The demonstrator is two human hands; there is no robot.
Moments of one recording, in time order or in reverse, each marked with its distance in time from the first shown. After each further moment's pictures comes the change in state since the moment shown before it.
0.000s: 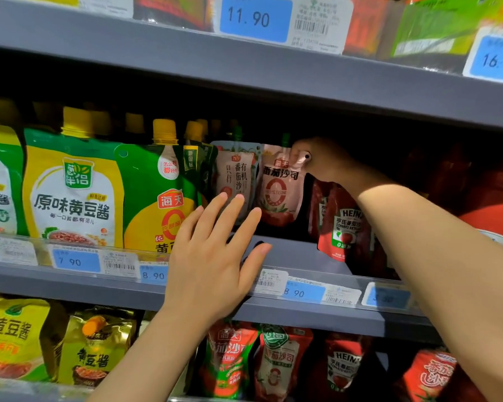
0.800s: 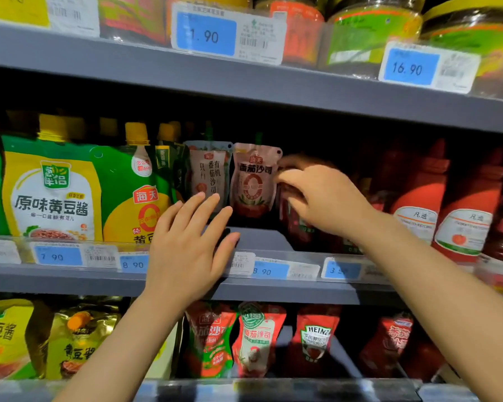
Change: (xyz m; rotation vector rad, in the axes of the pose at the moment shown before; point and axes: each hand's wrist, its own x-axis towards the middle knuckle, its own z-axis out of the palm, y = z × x) left_hand -0.002 0.002 -0.003 -0.049 -0.029 0.049; right_hand -0.136 -0.034 -0.040 -0.267 0.088 -0.216
